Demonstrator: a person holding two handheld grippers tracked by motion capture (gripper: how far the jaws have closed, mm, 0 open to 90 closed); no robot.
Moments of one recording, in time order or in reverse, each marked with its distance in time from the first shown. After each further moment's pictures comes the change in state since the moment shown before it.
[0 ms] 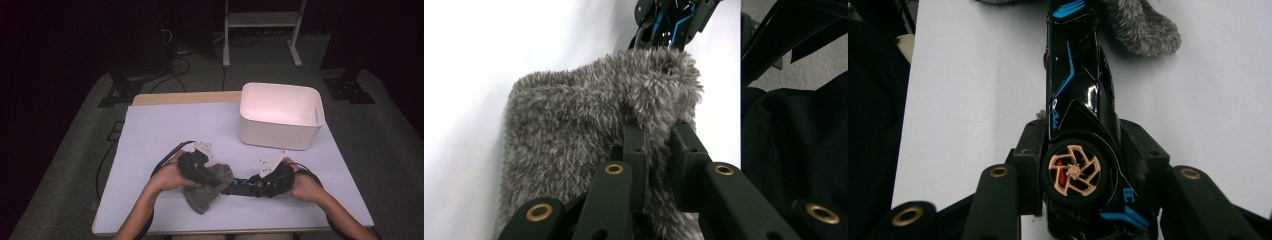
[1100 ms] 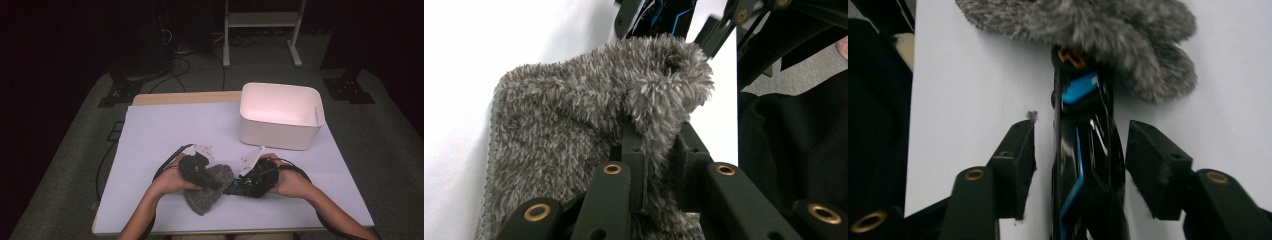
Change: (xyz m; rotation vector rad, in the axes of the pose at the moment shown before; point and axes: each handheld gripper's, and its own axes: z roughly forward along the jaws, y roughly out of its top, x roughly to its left) left arm 0.001 -0.007 0.008 -0.022 -0.026 -0.019; right arm 0.003 0.046 0.016 0.121 0.015 -0.023
